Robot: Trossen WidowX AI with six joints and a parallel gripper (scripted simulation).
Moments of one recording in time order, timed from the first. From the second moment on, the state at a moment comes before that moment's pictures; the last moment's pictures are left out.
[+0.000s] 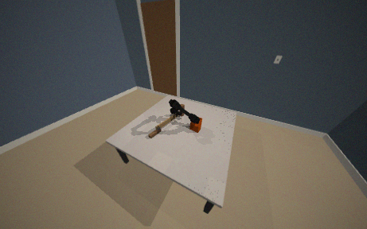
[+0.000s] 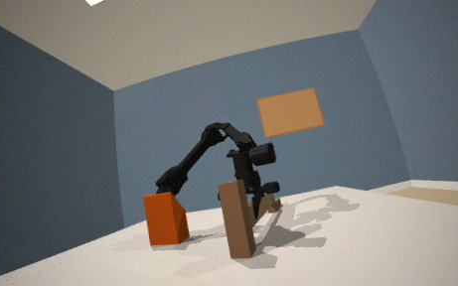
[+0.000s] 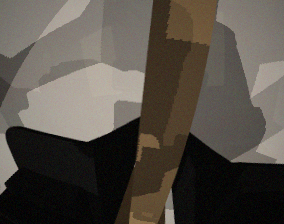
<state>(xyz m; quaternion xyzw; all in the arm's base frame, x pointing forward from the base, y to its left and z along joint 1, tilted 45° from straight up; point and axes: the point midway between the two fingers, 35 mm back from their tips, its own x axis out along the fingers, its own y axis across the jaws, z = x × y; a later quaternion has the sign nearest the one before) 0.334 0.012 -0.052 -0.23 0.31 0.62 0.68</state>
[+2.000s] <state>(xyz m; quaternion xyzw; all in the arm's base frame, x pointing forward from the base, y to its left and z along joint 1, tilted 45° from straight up) 0.333 0.008 -0.054 -0.23 0.31 0.62 0.68</state>
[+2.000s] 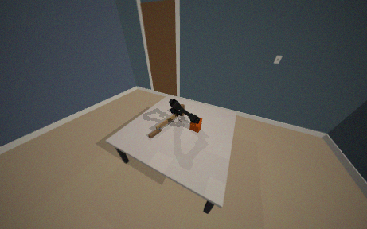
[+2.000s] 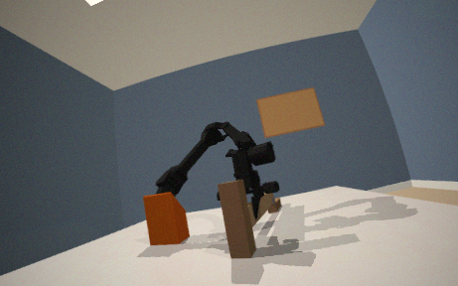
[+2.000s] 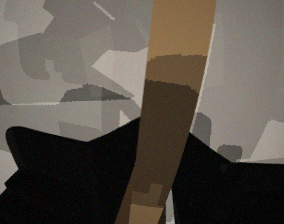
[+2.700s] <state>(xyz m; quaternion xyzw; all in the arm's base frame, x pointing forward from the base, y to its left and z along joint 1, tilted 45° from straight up) 0.334 0.010 -0.054 -0.24 0.31 0.62 0.68</state>
